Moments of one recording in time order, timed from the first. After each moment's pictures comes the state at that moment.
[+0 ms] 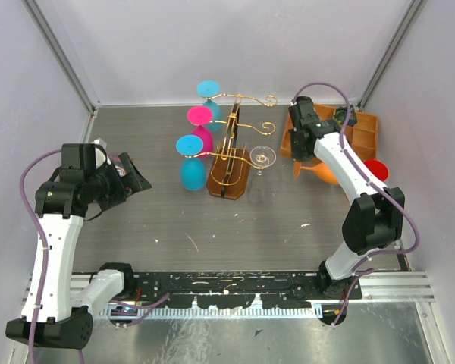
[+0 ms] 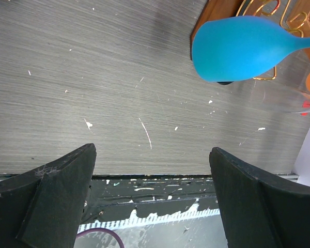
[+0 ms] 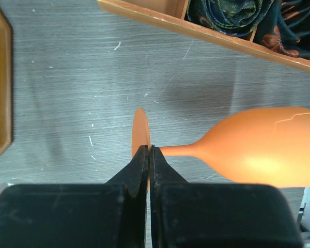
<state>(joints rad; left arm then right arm) -0.06 0.95 1.25 -1.18 0.20 -0.53 0.25 1.63 1.48 -0.89 0.25 0.19</state>
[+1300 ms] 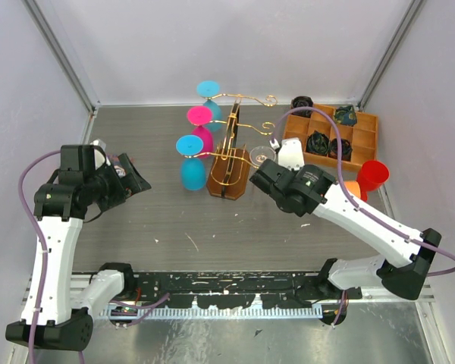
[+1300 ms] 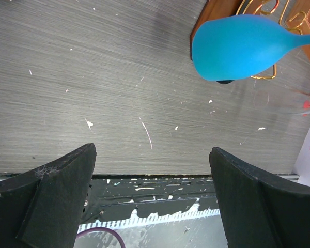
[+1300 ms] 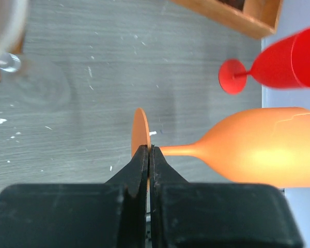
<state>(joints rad) -0.06 0.94 1.25 -1.18 0.20 -0.52 0.92 1.26 1.37 -1.27 0.83 0.64</state>
